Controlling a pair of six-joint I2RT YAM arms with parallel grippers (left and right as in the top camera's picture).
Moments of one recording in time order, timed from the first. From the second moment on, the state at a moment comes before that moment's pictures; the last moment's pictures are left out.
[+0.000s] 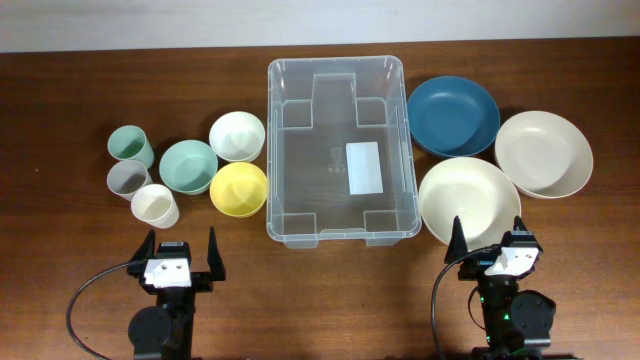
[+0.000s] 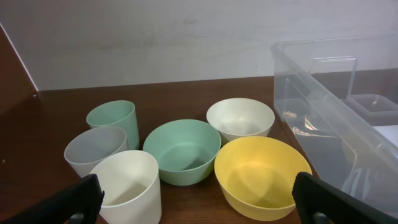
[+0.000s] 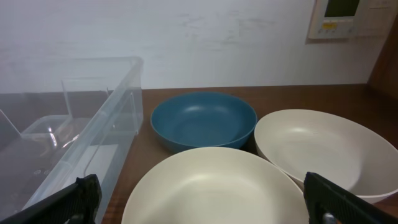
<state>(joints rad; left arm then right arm) 0.03 0.02 0.04 -0.13 -0.01 0.06 -0.03 0.02 0.01 -0.08 0.01 0.02</state>
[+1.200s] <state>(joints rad) 0.03 0.02 0.04 -0.13 -0.01 0.06 -0.09 0.48 0.72 -0.41 0.25 0.13</state>
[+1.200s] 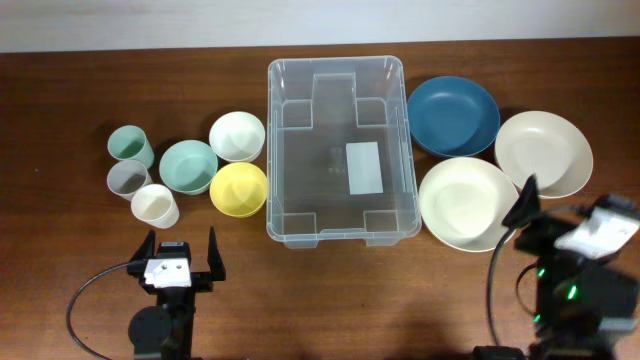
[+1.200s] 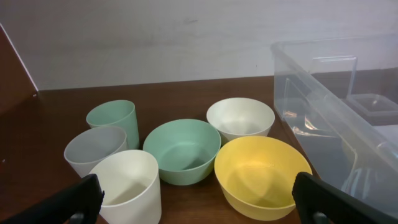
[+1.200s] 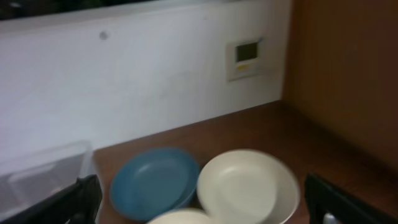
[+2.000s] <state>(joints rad) 0.03 0.02 0.04 -0.13 -0.01 0.06 -0.78 1.42 1.05 -0.88 -0.58 -0.11</state>
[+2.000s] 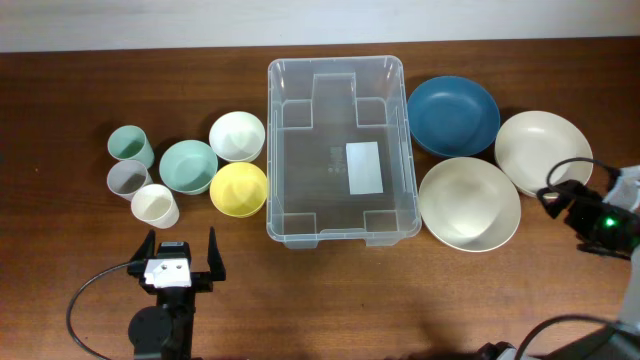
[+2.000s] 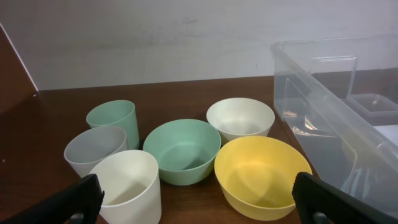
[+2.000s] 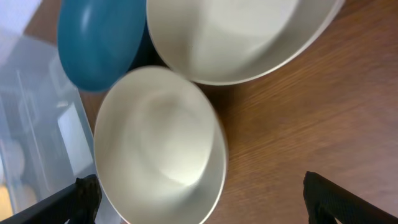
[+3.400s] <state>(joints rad) 0.03 0.02 0.04 -0.13 -0.01 0.07 -0.38 1.69 0.93 -0.60 -0.19 0.00</state>
